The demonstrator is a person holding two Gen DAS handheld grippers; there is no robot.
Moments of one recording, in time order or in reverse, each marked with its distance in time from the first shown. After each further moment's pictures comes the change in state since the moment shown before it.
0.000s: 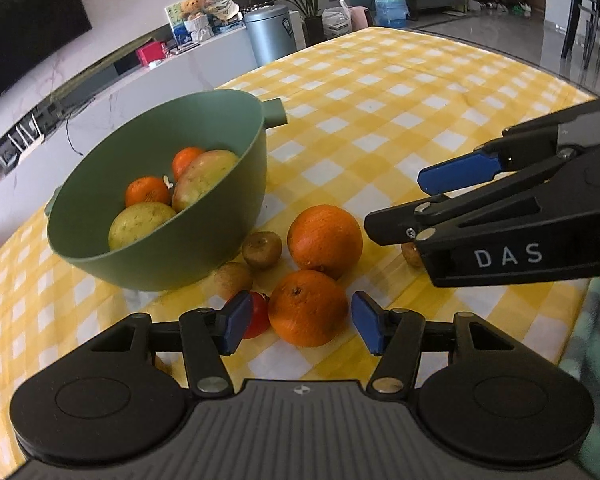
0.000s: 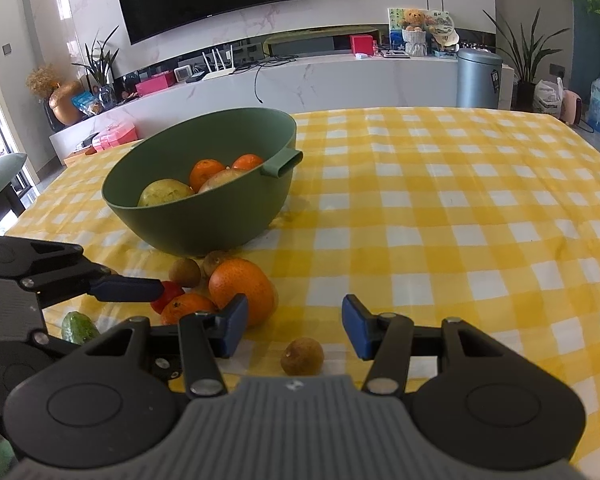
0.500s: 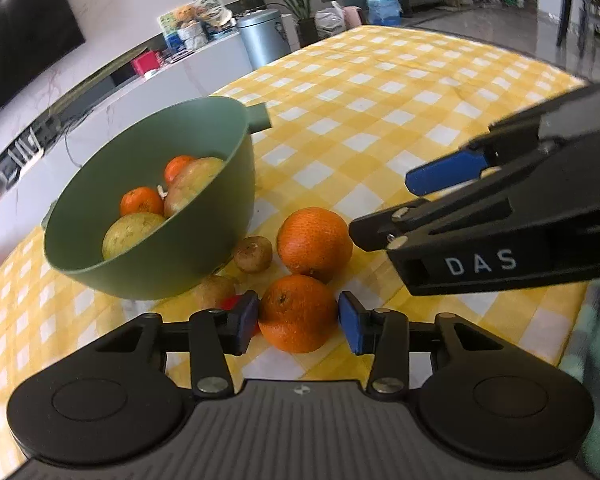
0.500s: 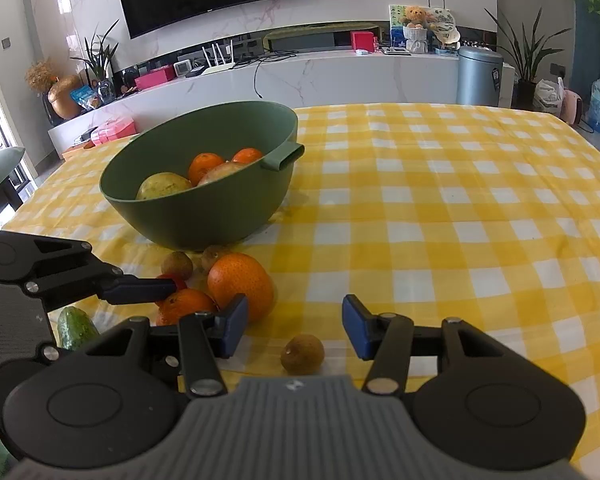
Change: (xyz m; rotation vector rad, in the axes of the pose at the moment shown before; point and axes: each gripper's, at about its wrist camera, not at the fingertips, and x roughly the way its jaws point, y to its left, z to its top) left arm -0.001 -0.007 0.002 0.012 -0.010 0.004; right arm 0.005 0.001 -0.001 -0.008 0.011 -0.003
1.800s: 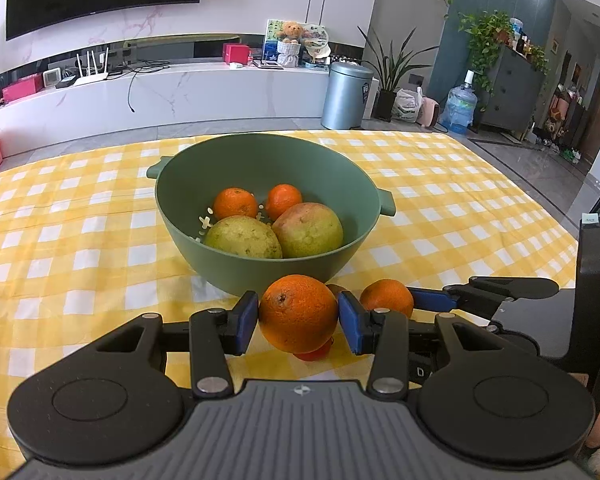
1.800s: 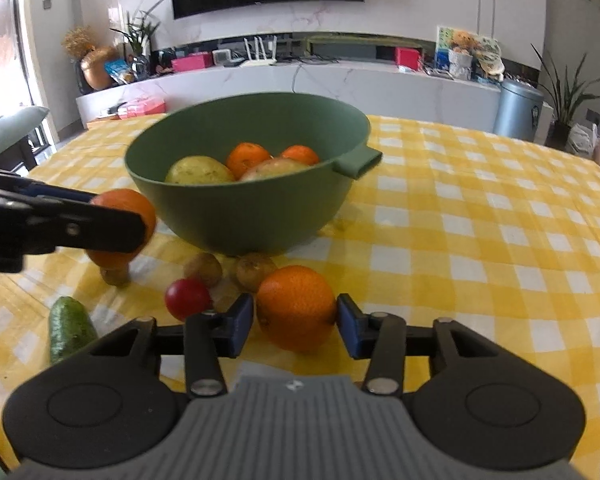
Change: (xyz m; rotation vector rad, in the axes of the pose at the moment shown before) left arm -0.049 0.089 -0.013 -0.460 -0.142 -0.049; right arm 0.039 0.030 0.004 -0.151 -0.012 0.035
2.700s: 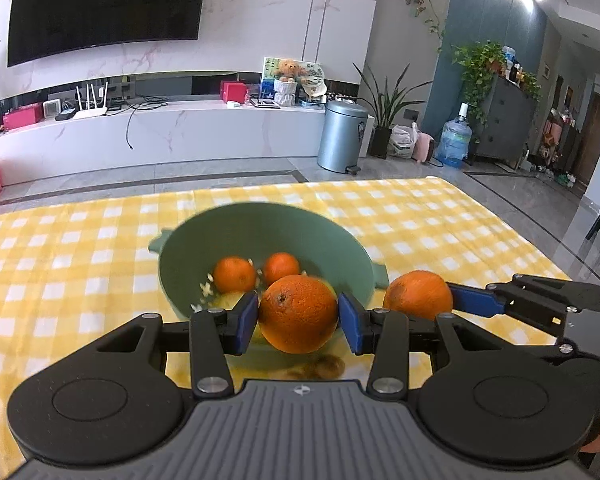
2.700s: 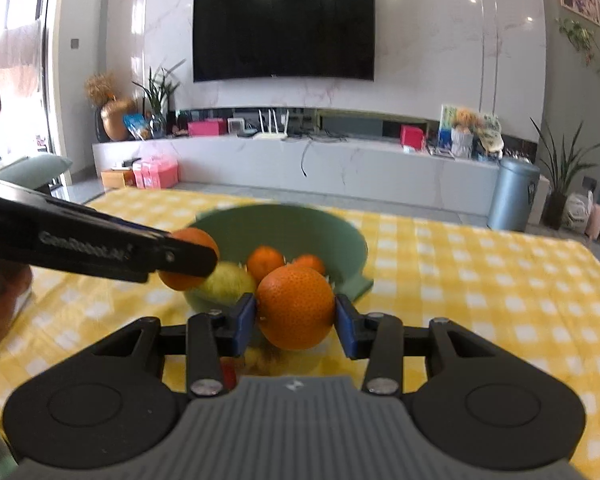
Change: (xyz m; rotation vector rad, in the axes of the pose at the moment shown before) left arm -0.010 0.001 0.042 0.004 -0.112 -0.003; right arm -0.064 0.008 0.035 -0.073 -0.236 0.011
